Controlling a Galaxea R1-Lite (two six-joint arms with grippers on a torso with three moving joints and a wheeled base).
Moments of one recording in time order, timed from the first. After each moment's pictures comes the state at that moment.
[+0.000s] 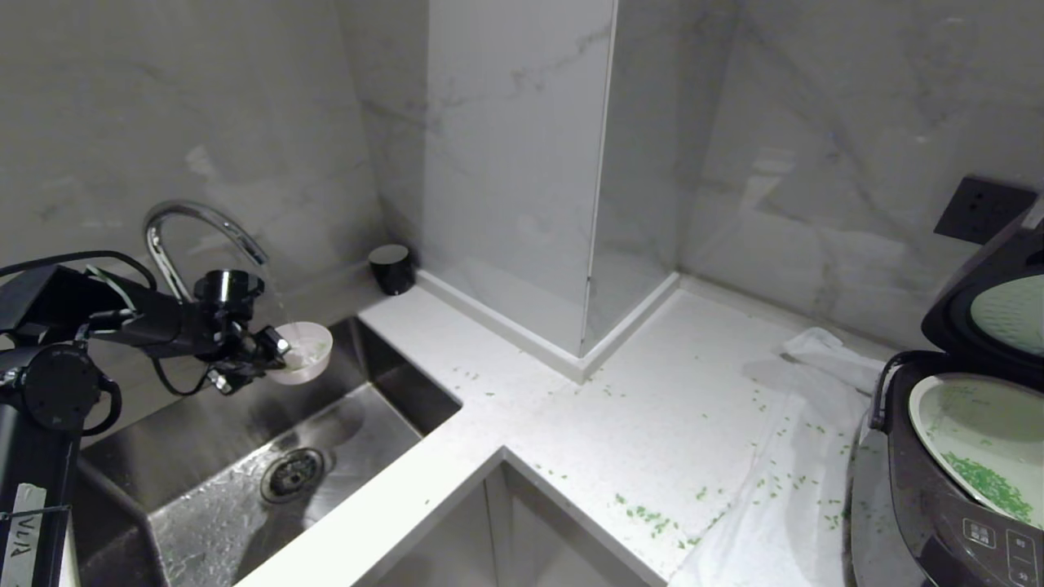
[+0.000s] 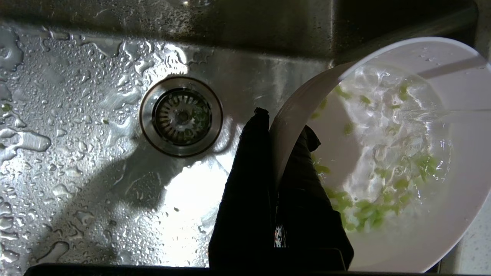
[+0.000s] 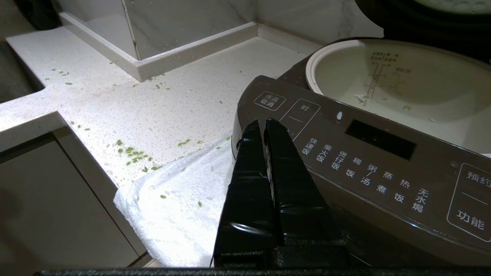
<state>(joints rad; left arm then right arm) 0.18 2.46 -1.72 0.07 0.15 -0.67 0.00 0.00 0.00 0.00 0.03 -0.05</state>
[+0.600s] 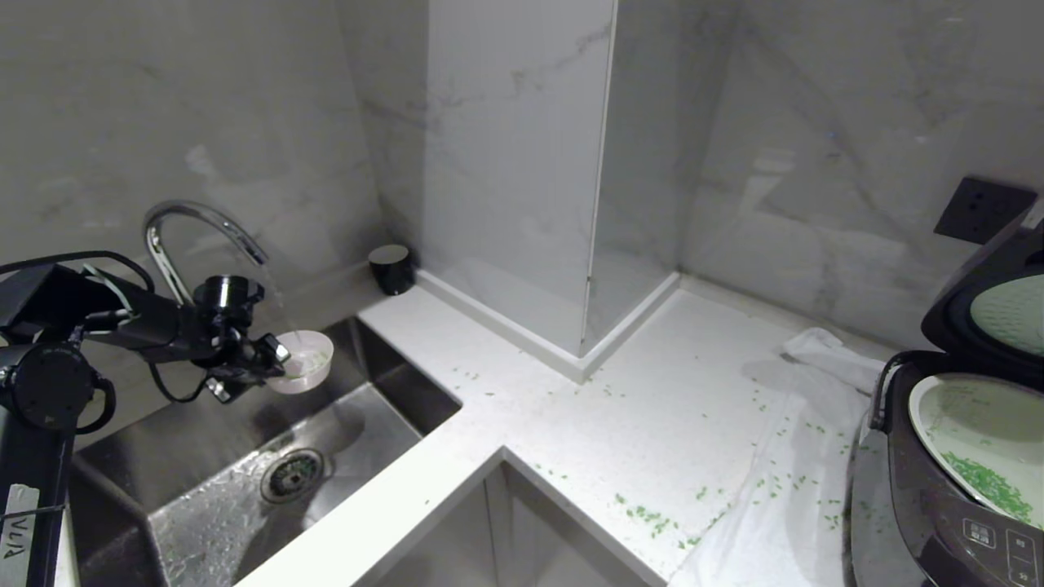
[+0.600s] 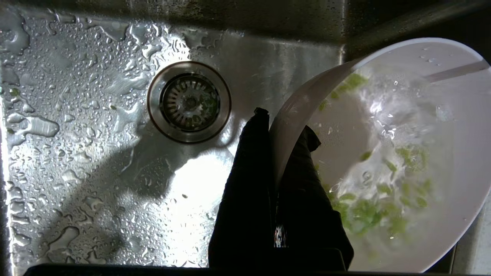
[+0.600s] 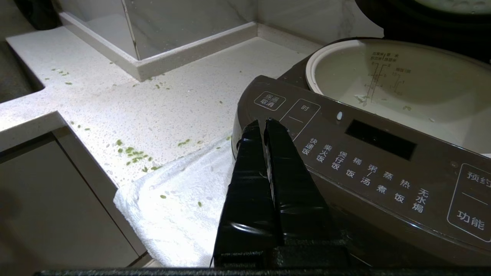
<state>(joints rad) 0.18 2.44 -1.66 0.07 0.14 -0.67 0.00 0.00 0.00 0.00 0.03 -0.05</state>
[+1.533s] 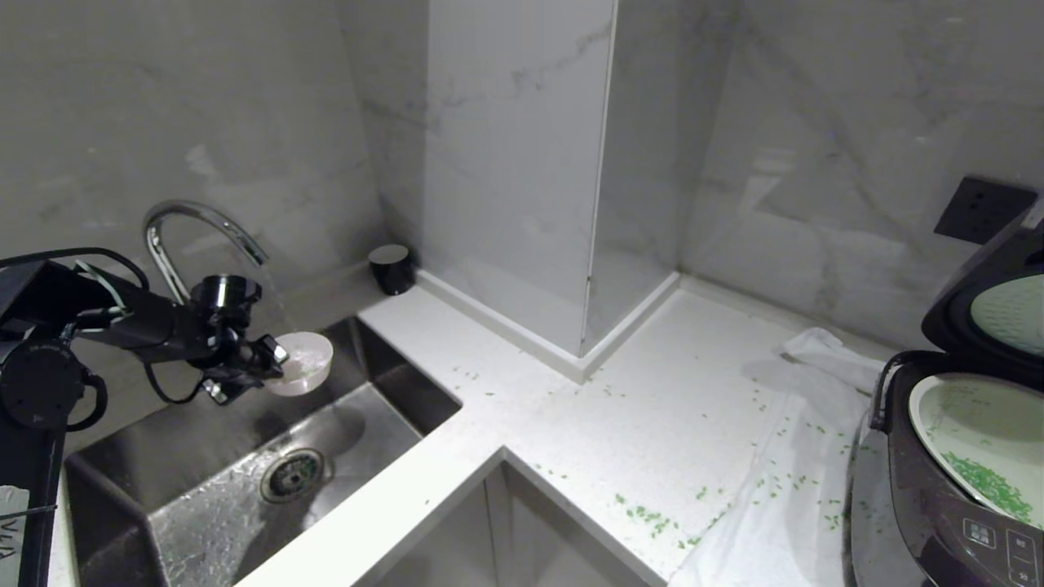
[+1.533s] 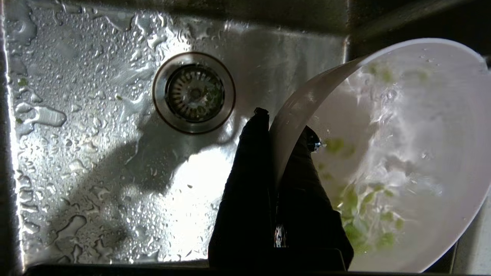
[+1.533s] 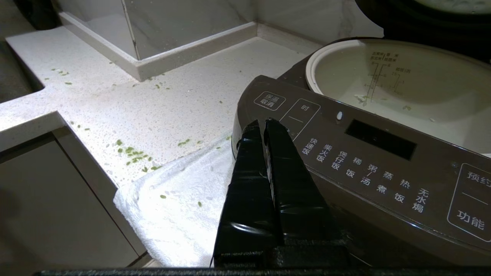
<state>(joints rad) 0.17 2.41 -1.61 0.07 0.14 -0.67 0.00 0.00 0.00 0.00 0.03 -0.05</state>
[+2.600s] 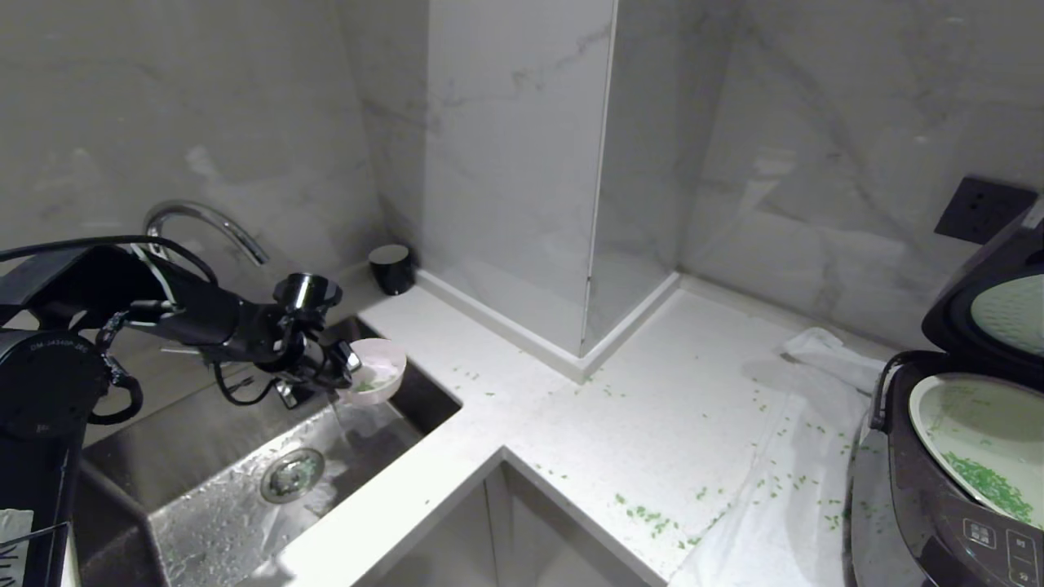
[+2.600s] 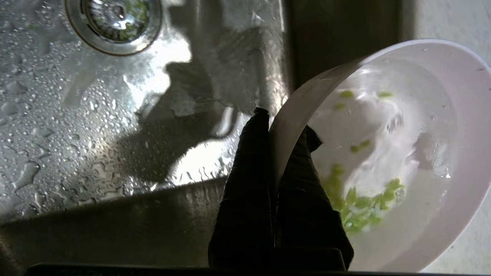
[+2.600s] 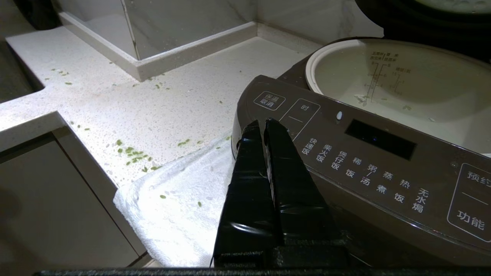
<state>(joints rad) -0.08 2.28 -1.44 0.07 0.11 -0.71 0.00 0.00 0.00 0.00 0.03 -0.05</state>
